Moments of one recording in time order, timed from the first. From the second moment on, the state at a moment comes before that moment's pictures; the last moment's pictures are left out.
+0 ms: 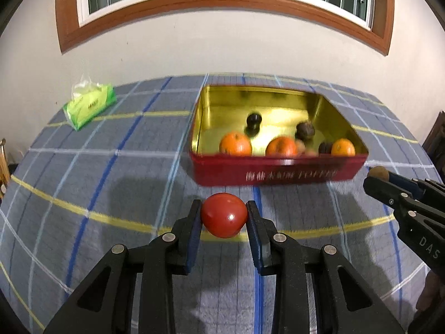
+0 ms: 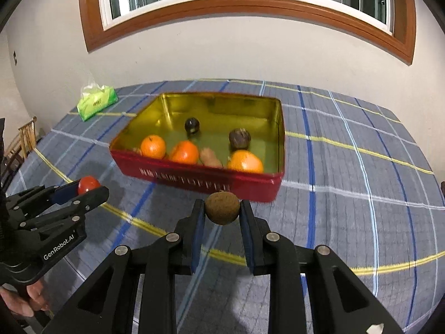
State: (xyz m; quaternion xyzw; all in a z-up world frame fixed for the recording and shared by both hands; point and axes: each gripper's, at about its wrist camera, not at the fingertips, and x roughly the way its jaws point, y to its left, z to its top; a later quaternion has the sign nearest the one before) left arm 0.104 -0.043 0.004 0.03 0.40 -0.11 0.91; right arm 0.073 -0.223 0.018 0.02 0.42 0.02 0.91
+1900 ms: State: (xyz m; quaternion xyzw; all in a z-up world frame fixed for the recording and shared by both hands) left arm 0.223 -0.101 -0.015 0.07 0.43 -0.11 0.89; right arm 0.188 -0.246 -0.016 0.02 0.46 0.00 0.89
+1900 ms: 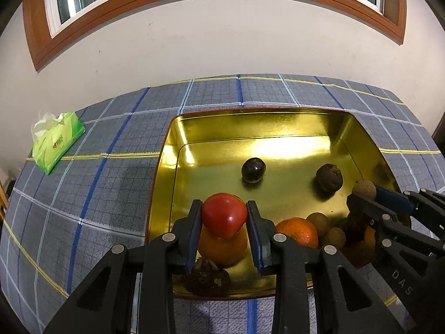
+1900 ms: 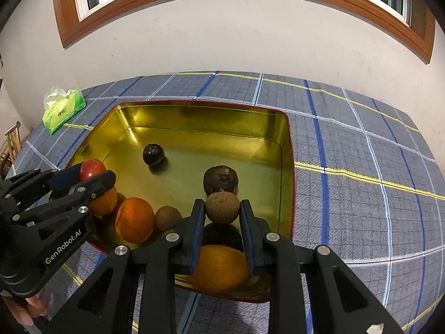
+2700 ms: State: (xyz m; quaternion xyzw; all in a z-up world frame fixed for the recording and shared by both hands) left arm 0.192 -0.083 0.001 0.05 0.43 -0.09 0.90; right arm 0.154 -0.237 0.014 0.01 0.44 -0.02 0.90
